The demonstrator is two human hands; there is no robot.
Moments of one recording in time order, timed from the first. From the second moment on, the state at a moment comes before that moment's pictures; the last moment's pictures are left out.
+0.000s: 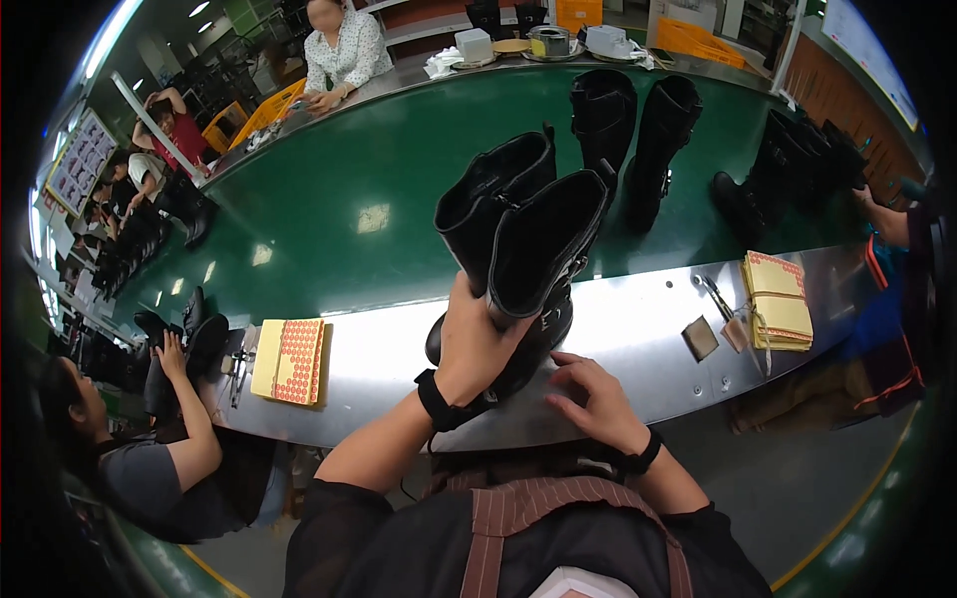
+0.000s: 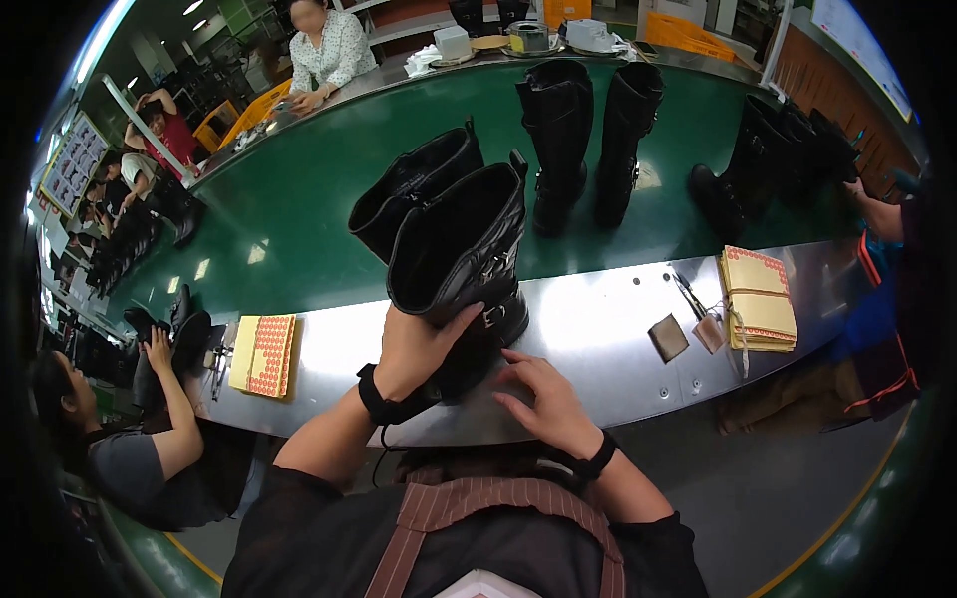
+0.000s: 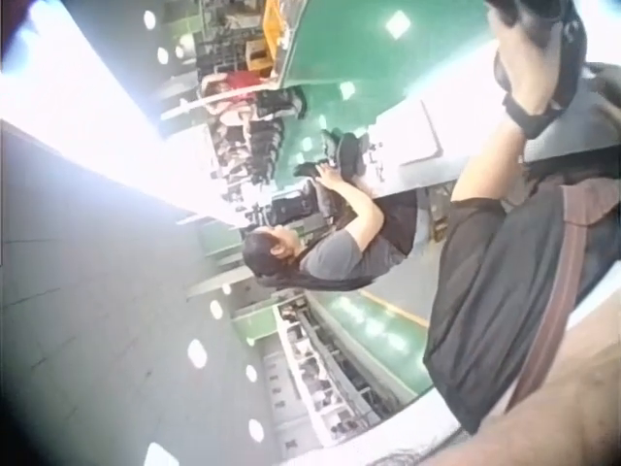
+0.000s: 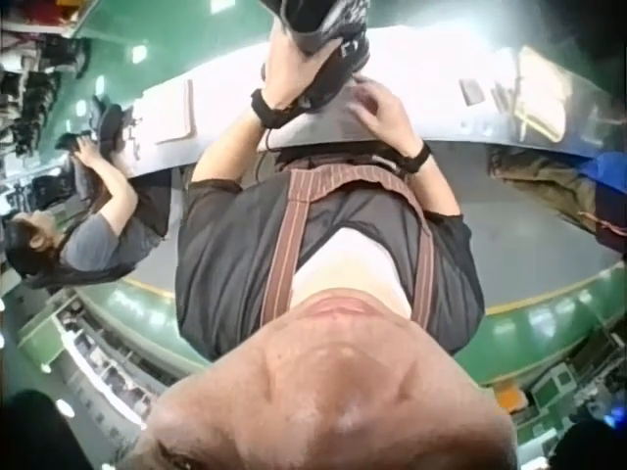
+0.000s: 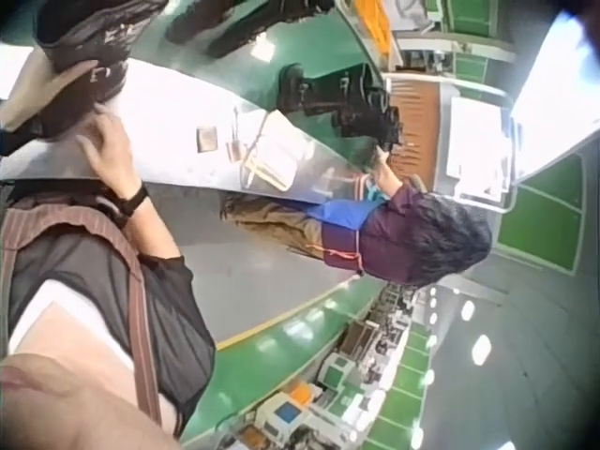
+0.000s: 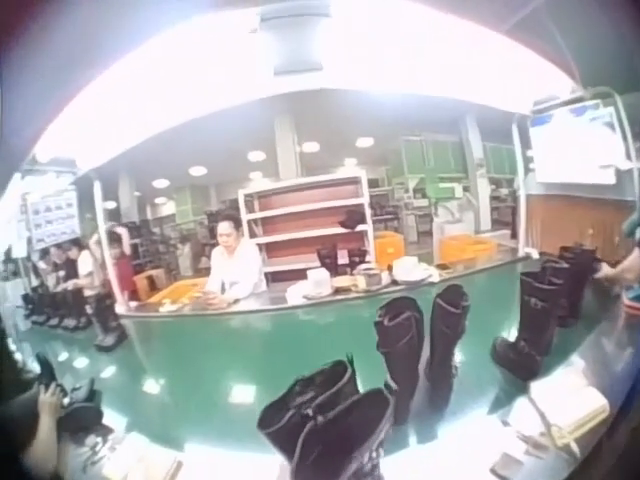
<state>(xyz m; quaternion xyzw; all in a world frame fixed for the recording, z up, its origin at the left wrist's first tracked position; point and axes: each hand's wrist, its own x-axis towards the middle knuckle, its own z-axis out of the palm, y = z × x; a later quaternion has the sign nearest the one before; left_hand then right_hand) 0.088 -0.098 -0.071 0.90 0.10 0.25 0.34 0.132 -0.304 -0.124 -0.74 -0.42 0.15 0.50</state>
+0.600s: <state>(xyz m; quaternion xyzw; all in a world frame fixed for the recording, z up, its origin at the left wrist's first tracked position) 0.213 0.093 0.021 0.88 0.35 0.23 0.23 0.150 -0.355 -0.157 -0.83 -0.23 -0.06 0.50</state>
